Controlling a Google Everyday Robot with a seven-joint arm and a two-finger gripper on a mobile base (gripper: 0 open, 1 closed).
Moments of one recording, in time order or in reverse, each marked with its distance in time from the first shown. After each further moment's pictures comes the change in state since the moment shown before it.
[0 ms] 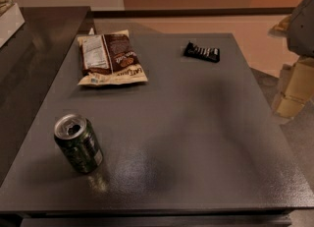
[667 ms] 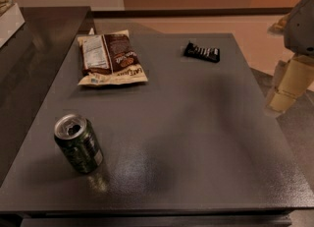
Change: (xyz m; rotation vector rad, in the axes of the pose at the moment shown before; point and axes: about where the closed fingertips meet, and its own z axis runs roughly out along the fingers) arm -0.001 -0.016 0.009 0.025 -0.035 0.037
